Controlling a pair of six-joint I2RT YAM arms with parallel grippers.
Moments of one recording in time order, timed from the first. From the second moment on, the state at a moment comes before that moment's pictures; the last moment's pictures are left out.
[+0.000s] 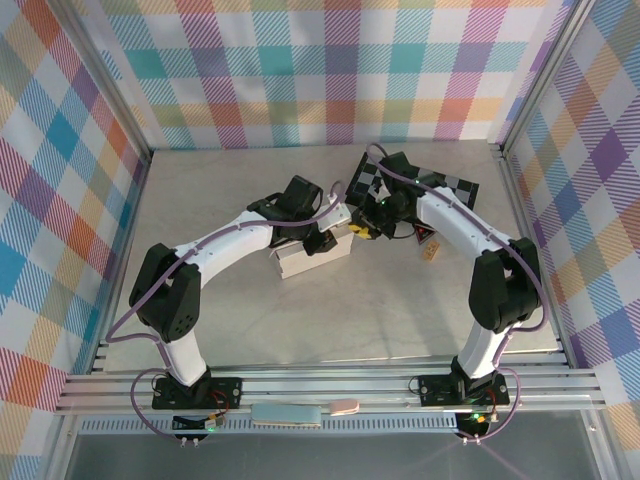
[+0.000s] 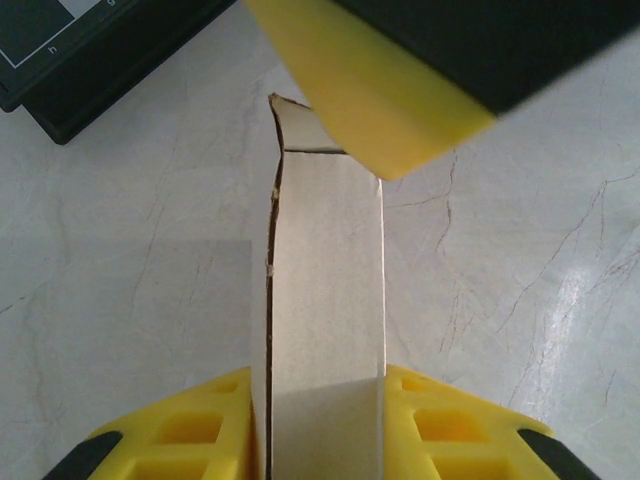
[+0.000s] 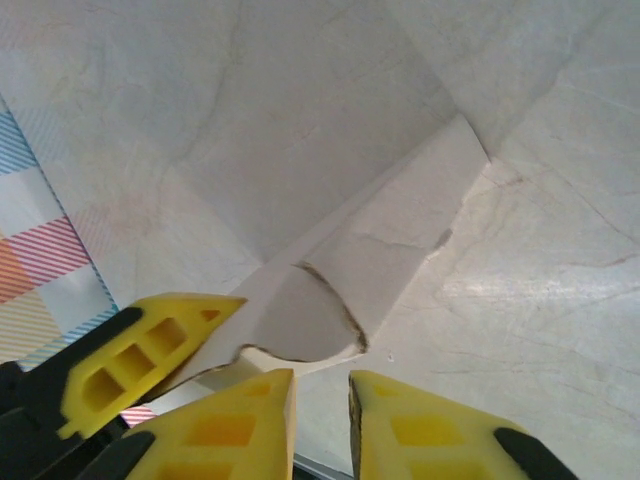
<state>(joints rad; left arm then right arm) -0.62 1.77 1.37 -0.53 0.25 0.44 0.43 1.75 1.46 -0.83 -0.50 0.87</state>
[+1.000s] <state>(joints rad) -0.62 1.77 1.37 -0.53 0.25 0.44 0.40 1.69 1.42 -0.65 -0.52 1.19</state>
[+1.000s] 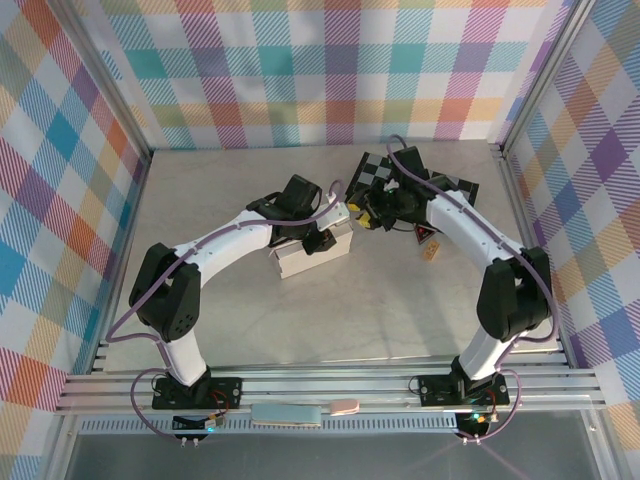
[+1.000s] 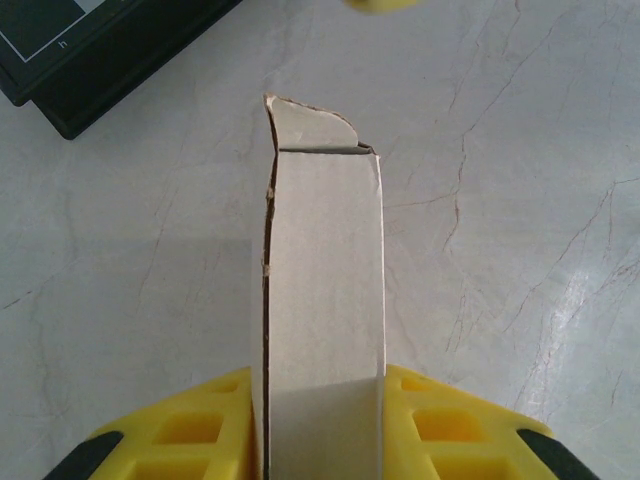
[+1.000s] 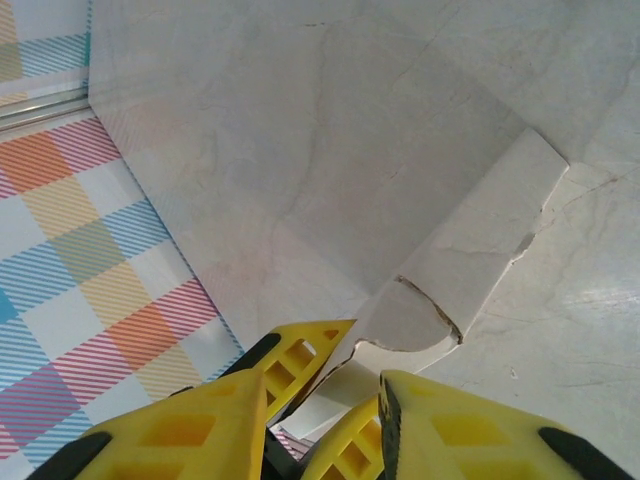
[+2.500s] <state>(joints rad) -0.62 1.77 1.37 -0.53 0.25 0.44 0.40 1.80 1.50 -0.74 -0.53 1.20</state>
